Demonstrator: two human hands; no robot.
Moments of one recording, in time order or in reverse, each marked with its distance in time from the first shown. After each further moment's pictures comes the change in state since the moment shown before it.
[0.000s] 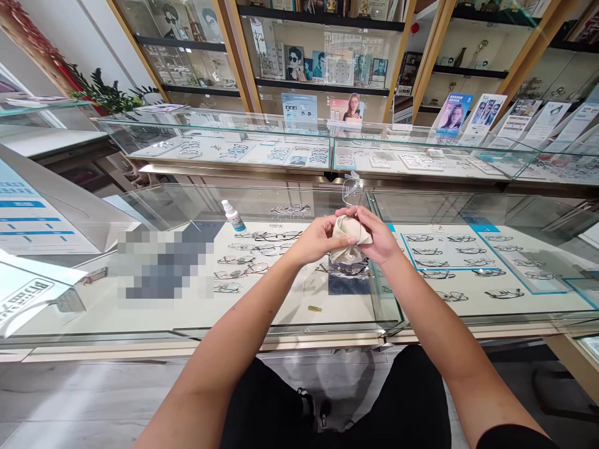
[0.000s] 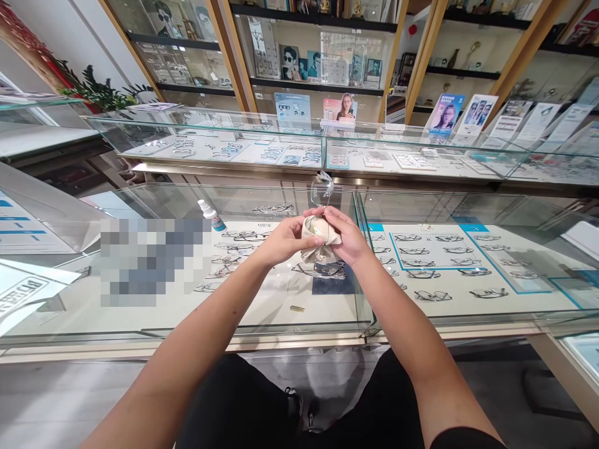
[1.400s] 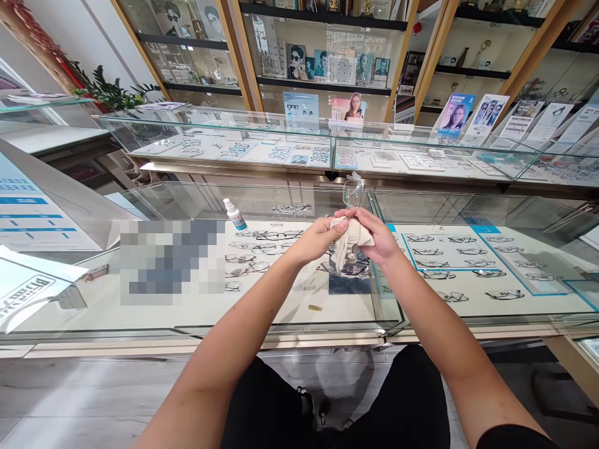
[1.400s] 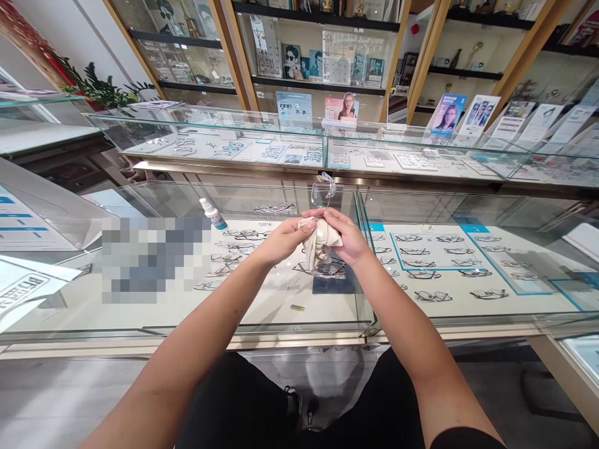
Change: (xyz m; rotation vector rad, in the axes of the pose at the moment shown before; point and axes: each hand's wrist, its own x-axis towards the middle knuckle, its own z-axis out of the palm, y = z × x) left_hand -0.002 0.005 -0.001 0.111 -0.010 0.049; right_hand -0.002 0.001 -0.001 -0.056 -0.057 -0.001
